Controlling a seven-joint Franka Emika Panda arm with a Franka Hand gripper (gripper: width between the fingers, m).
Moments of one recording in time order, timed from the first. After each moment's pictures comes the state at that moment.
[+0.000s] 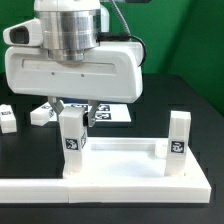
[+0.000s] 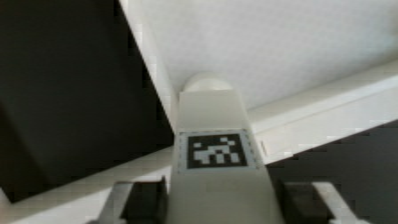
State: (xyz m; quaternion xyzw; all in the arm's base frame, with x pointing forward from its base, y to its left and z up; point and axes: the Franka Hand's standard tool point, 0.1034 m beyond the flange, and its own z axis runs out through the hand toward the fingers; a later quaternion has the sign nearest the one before) arm 0.650 -0.067 0.114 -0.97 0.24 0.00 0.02
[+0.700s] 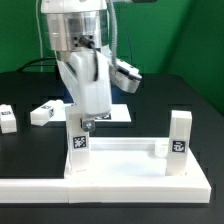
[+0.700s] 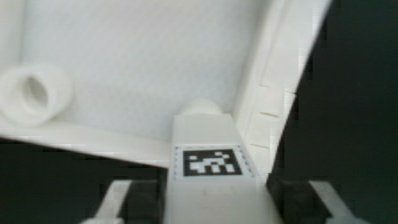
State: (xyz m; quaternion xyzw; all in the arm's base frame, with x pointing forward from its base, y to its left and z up) arm 0.651 -0.053 0.112 -0.73 0.68 0.02 0.06
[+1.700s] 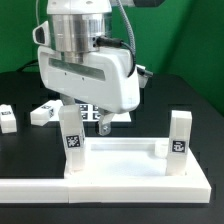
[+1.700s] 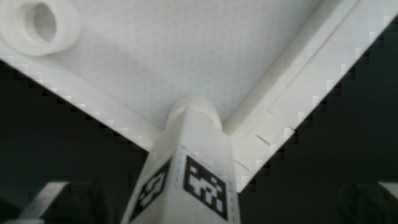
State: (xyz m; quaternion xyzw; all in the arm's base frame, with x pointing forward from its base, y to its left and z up) arm 0.649 -0.051 0.109 -0.89 0.45 -0.01 0.03
